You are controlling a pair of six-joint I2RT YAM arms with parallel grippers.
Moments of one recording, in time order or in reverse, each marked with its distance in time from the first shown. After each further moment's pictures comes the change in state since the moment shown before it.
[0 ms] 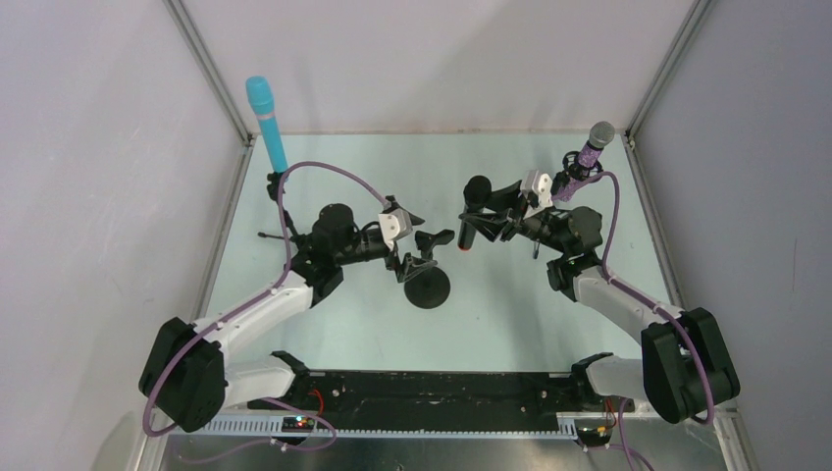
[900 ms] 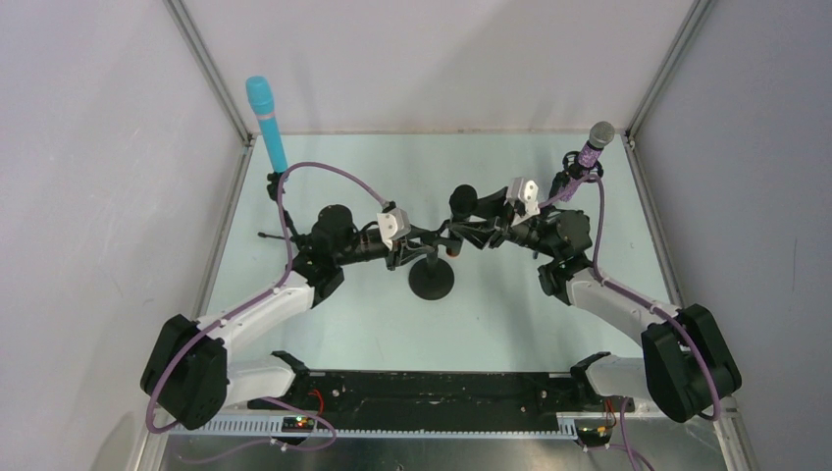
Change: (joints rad) left arm 0.005 0.018 -0.019 0.069 0.027 -0.042; right arm 0.094 0.005 0.003 -0.003 0.024 -0.030
